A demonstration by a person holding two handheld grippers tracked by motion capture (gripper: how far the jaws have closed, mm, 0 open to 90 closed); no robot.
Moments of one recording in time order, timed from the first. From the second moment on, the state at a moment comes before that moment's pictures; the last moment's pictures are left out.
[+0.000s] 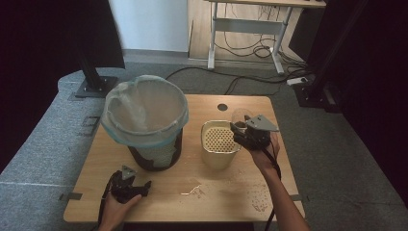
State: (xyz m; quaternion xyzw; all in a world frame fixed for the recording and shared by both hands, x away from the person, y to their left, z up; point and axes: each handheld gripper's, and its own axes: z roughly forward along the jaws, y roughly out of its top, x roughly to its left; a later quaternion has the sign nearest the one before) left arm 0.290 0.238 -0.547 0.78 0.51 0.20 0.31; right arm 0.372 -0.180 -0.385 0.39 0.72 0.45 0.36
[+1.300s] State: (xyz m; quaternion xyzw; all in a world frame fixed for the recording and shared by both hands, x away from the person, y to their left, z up) left arm 0.290 0.238 -0.547 0.78 0.51 0.20 0.31; right arm 0.399 -0.135 -0.397 0.09 0.81 0.03 0.58
